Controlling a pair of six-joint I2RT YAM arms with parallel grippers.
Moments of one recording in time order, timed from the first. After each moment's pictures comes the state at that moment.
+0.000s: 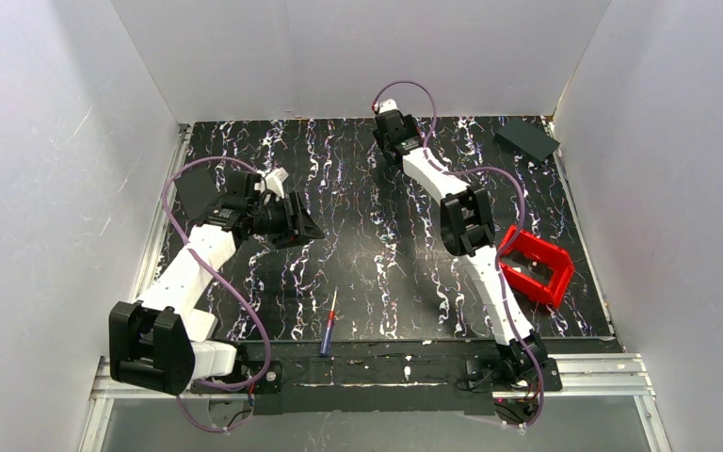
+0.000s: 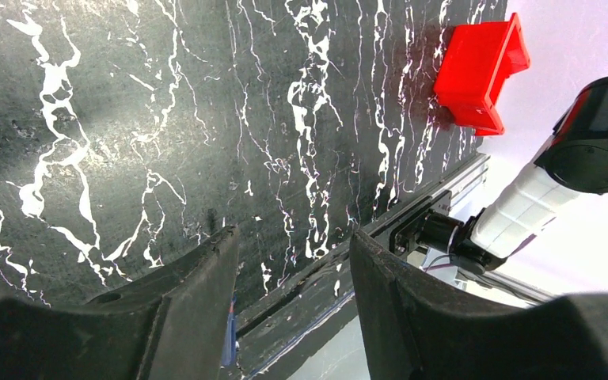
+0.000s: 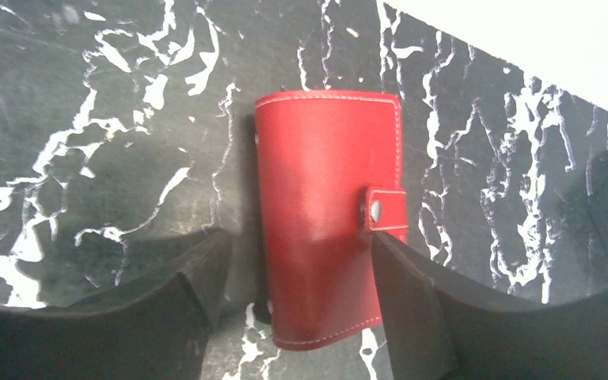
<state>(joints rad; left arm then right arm) -0.22 1.28 0.94 -0.56 0.60 -0.52 0.49 2.72 2.46 -0.41 0.52 -0.16</state>
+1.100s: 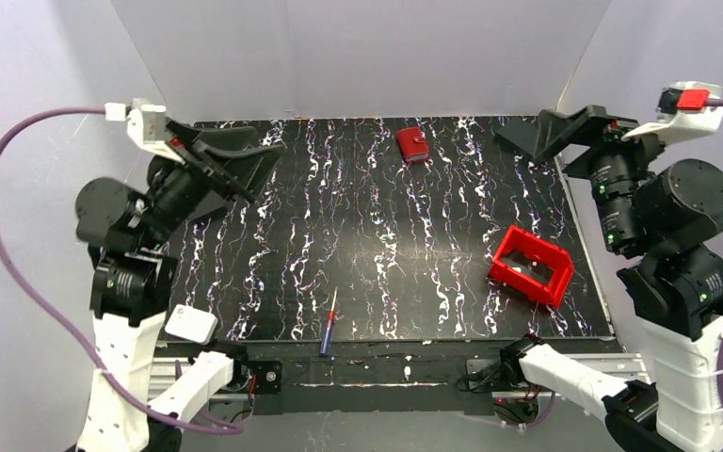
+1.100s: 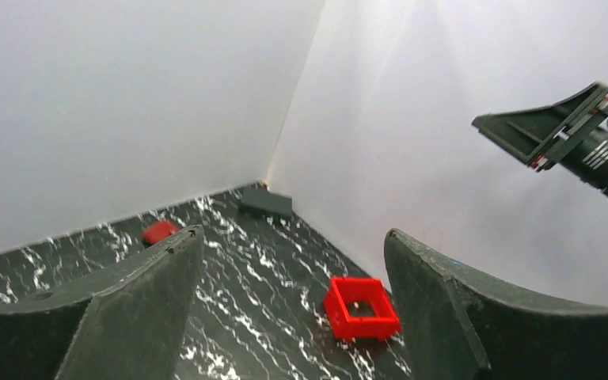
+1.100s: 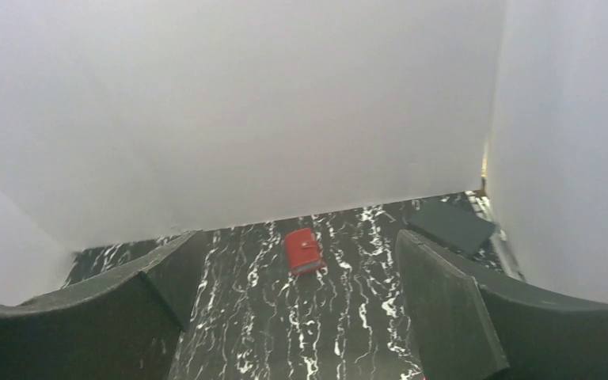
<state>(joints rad) -0.22 0.89 1.45 -0.28 0.50 -0.51 0.56 0.95 1.77 -0.66 0.48 0.17</state>
